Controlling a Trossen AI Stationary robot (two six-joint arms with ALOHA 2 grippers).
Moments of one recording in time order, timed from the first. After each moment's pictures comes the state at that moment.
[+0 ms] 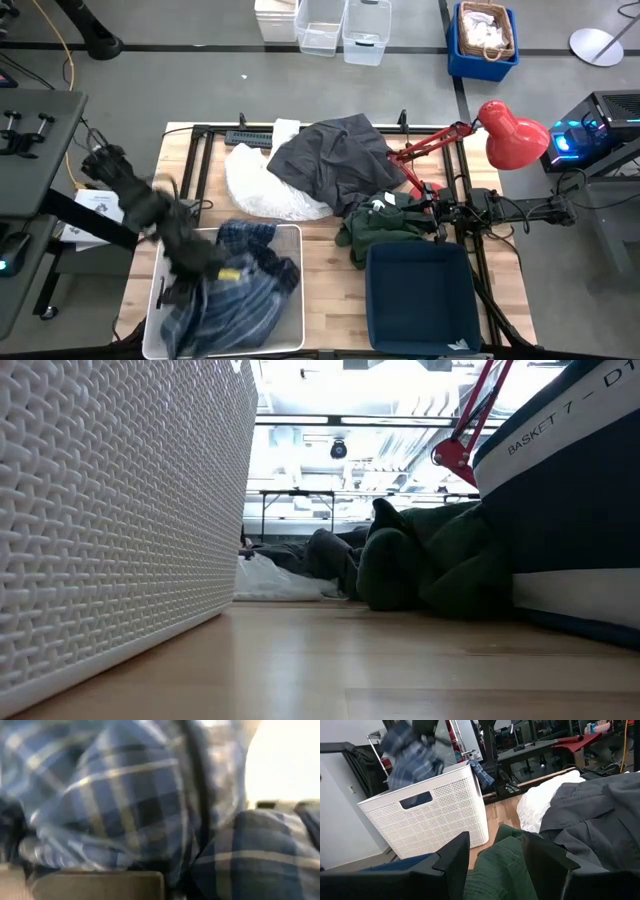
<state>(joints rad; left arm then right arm) -0.69 1.26 1.41 -1.18 0.43 -0.92 0.08 0.02 0.01 0.02 0.02 0.31</state>
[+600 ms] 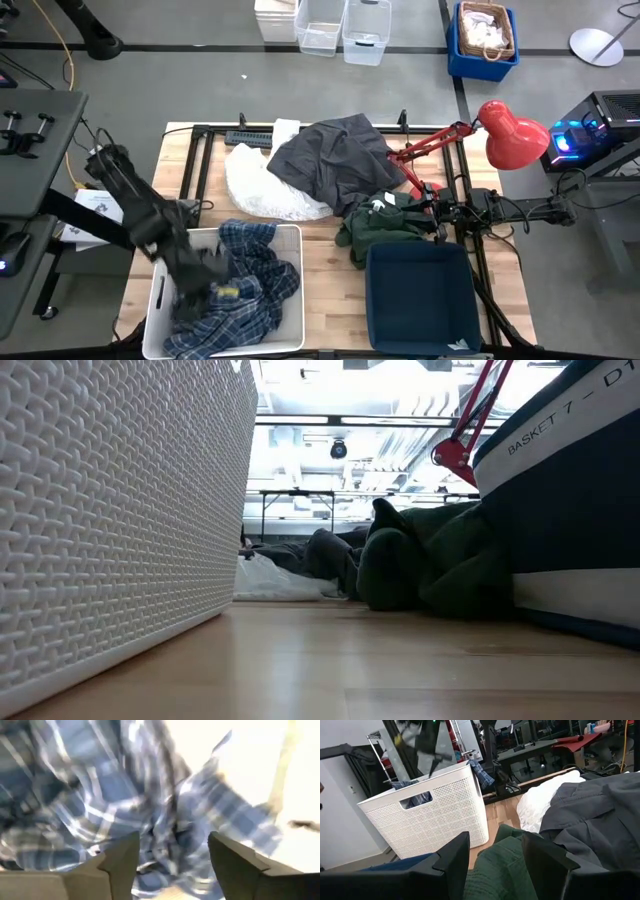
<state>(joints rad) -0.77 1.24 1.29 -1.05 0.23 -1.05 0.08 0.02 0.01 0.02 0.02 0.31</state>
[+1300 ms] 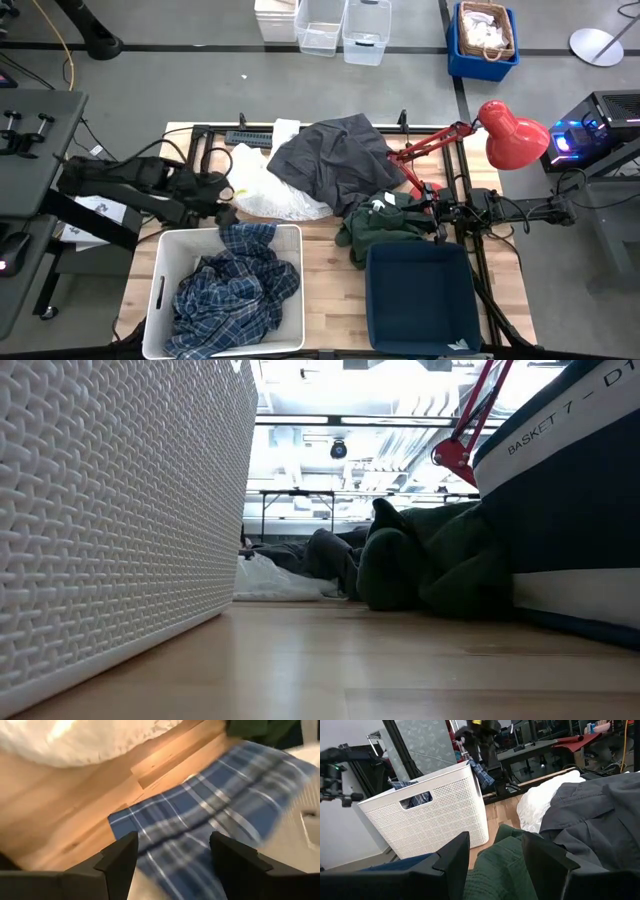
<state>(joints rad) -0.12 0.86 0.97 -1.15 0.03 -1.19 0.08 0.02 0.01 0.02 0.02 0.31</state>
